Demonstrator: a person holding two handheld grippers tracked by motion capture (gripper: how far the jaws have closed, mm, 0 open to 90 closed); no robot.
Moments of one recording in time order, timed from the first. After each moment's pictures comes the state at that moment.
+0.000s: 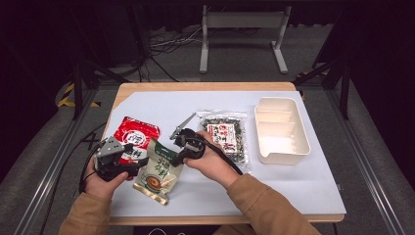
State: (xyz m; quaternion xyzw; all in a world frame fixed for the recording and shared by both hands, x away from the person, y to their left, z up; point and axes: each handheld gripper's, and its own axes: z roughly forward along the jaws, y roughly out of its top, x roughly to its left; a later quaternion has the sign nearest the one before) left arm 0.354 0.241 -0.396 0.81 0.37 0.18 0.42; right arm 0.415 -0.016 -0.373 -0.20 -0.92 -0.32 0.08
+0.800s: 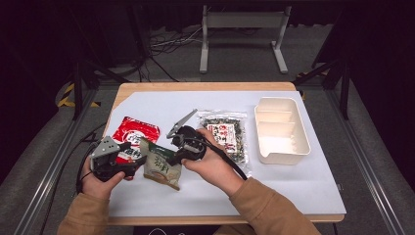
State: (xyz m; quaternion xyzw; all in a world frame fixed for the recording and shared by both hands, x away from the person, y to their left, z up) left arm 0.351 0.247 -0.391 0.80 0.36 0.18 0.45; right arm 0.386 -0.018 -0.325 -0.20 -0.92 -0.34 0.05
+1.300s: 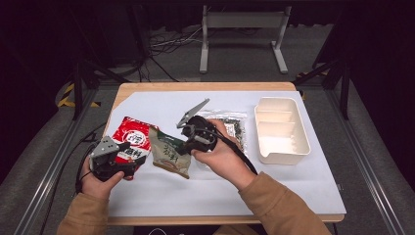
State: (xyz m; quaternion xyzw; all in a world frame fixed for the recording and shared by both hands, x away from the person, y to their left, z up) left arm 0.352 0.249 -0.392 0.80 0.36 0.18 0.44; right arm 0.389 -0.043 -0.295 -0.21 -0.92 -0.34 0.00
